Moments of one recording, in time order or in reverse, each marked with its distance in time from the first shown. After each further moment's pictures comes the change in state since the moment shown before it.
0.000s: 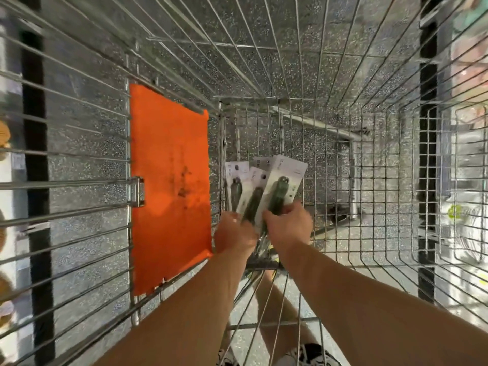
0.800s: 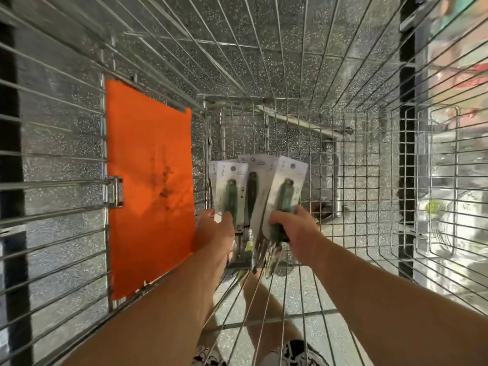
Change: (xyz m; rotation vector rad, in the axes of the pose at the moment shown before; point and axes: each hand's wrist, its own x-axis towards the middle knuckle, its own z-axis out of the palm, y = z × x) left_hand 0.021 -0.008 0.005 -0.264 0.030 -0.045; right_hand 0.008 0.003 -0.054 0.383 -0.379 0.219
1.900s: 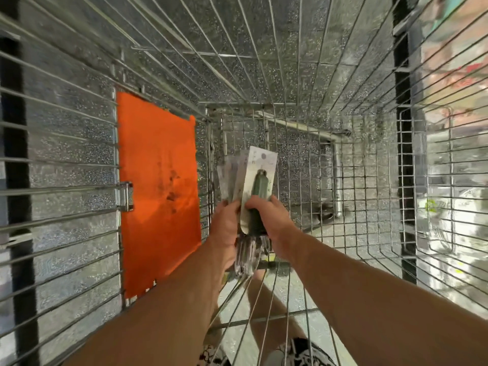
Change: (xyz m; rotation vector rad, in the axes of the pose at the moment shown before) left_hand -0.019 0.024 -0.009 -0.390 -0.471 -0.028; right_hand -0.015 -0.015 0.048 -0.039 -0.135 -0.046
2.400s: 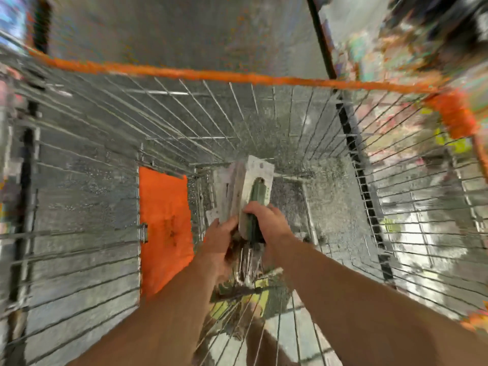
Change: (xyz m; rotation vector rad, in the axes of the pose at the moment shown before) left_hand -0.091 0.060 0.036 -0.065 -0.204 0.102; right_hand -0.099 -0.064 -0.011 0.128 0.174 -0.179
